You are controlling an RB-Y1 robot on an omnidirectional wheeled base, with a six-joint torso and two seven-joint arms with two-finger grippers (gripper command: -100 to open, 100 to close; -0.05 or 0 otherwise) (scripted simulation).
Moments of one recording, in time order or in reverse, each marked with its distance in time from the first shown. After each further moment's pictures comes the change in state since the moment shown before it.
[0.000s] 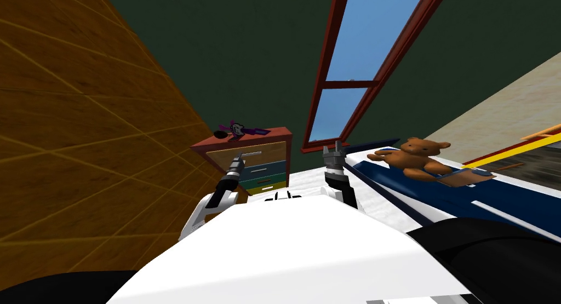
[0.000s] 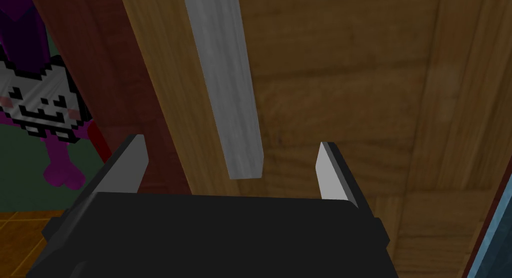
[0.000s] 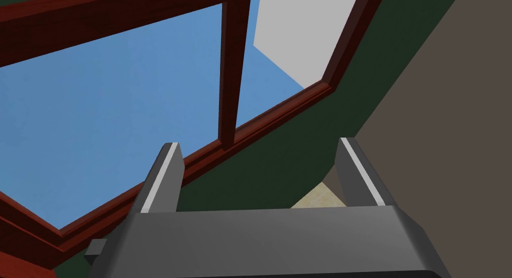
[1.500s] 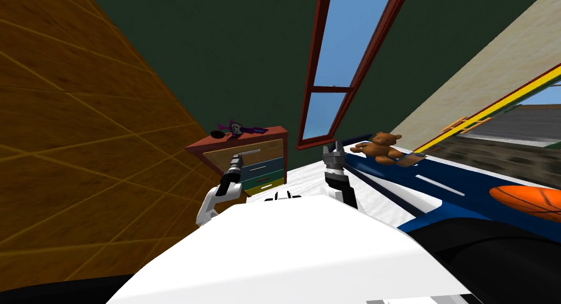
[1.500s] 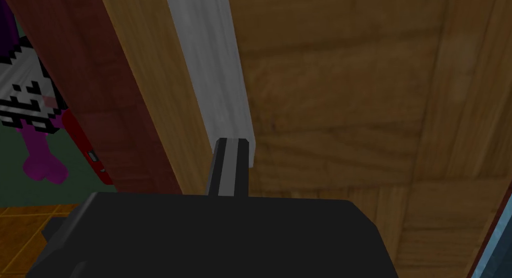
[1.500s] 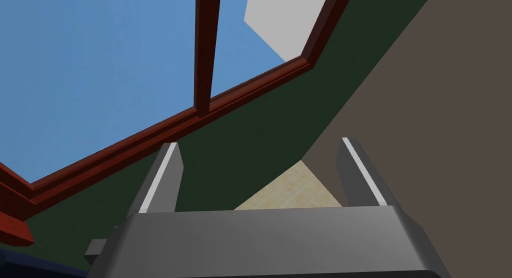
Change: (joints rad) left arm -0.137 -0.126 0.064 0.087 -0.087 0.078 -0.045; right arm 0.000 0.000 0.000 0.000 0.000 0.000 0.000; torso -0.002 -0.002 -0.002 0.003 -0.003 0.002
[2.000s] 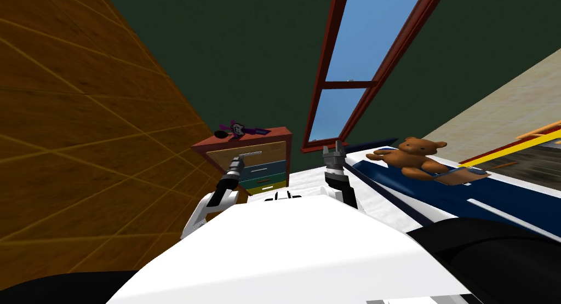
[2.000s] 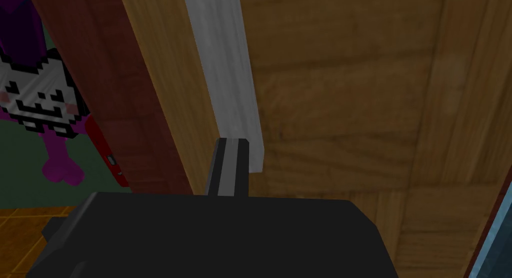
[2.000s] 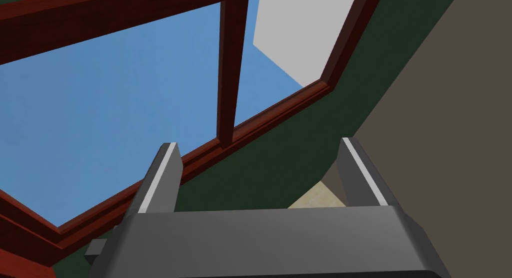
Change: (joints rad) left arm 0.122 0.111 -0.058 -0.080 0.076 -0.068 0.038; right arm 0.000 0.000 0.000 0.000 0.000 0.000 0.000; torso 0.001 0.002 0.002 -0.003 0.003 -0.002
